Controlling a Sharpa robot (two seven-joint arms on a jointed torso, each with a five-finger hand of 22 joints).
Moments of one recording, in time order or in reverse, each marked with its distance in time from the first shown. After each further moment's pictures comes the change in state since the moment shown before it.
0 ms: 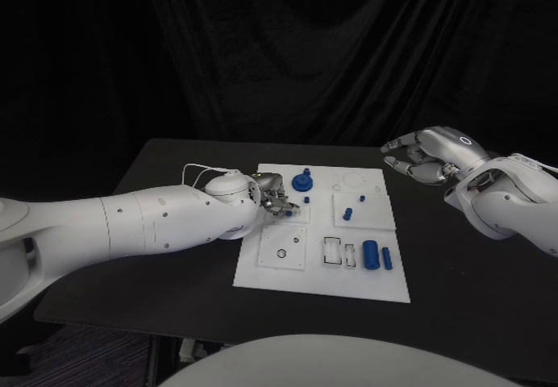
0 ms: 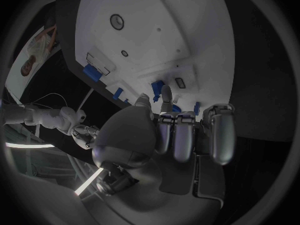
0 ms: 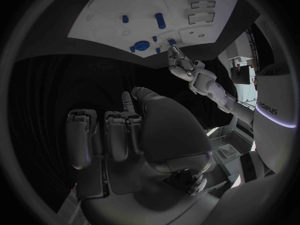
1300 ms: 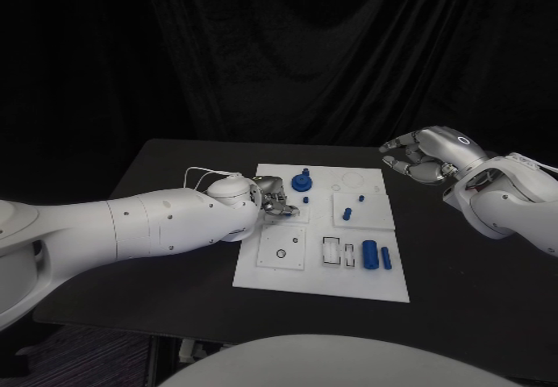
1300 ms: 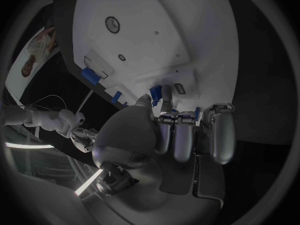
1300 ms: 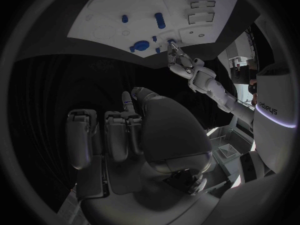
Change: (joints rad) left arm -0.019 0.024 0.000 -0.039 -0.002 0.007 0.018; left_hand 0.028 -0.015 0.047 -0.009 0.119 0.021 -0.007 -0.027 -0.050 -0.002 0.002 0.003 0.001 0.003 0.004 0.000 0.000 0.000 0.000 0.000 -0.012 0.000; right arm 0.000 0.003 0.000 0.000 0.000 0.001 0.000; right_hand 0.000 0.000 0.005 0.000 0.004 0.004 0.004 0.000 0.000 -0.001 -0.001 0.000 0.000 0.000 0.000 0.000 0.000 0.000 0.000 0.000 0.000 0.000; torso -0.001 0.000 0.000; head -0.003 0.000
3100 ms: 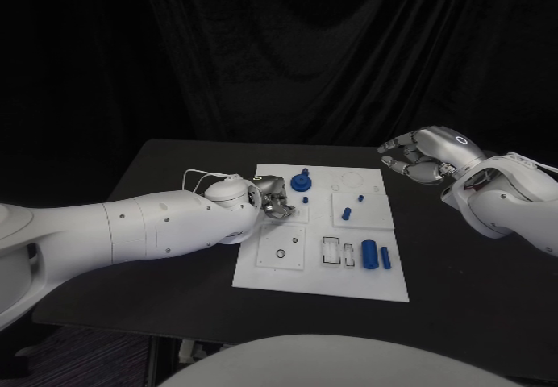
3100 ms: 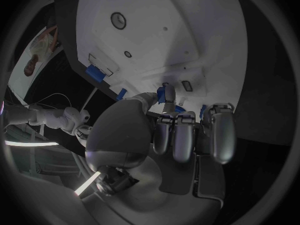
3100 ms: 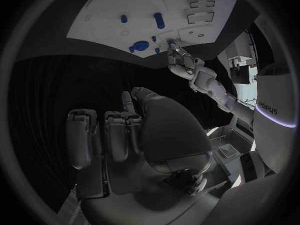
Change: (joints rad) left arm -0.003 -0.015 0.000 0.027 -0.001 -0.049 0.041; left_hand 0.007 -0.193 0.513 -0.049 0.110 0.005 -0.006 0.031 0.048 0.008 -0.006 0.000 -0.003 0.000 0.000 0.000 0.000 0.000 0.000 0.000 -0.004 0.000; right arm 0.000 0.000 0.000 0.002 0.000 0.004 -0.001; right_hand 0.000 0.000 0.003 -0.003 0.000 0.007 0.000 0.000 -0.001 0.000 0.000 0.000 0.000 0.003 0.003 0.000 0.000 0.000 0.000 0.000 -0.004 0.000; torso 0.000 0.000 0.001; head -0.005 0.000
